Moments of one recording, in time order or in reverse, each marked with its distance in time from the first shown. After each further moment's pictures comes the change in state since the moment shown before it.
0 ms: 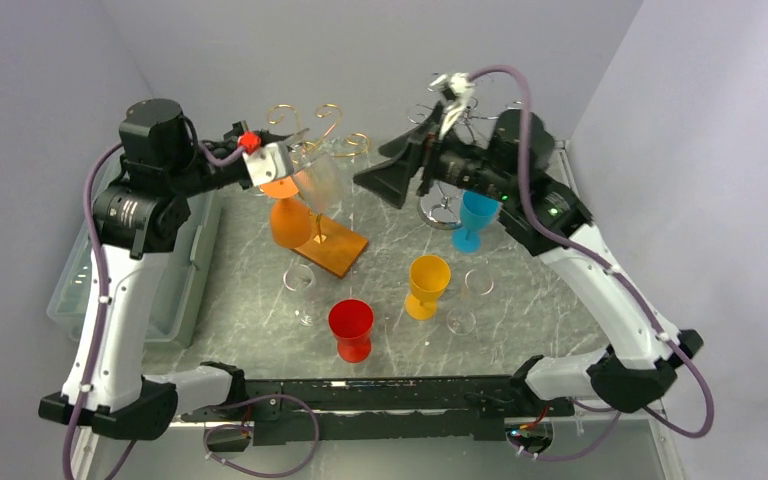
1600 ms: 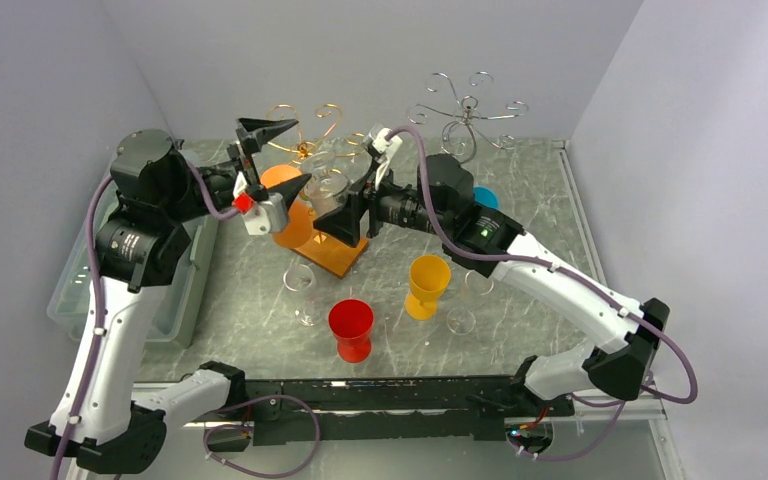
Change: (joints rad) left arm -0.046 -0.184 -0.244 0.261 0.119 0.240; right arm 0.232 0.105 -0.220 0.185 0.134 -0.095
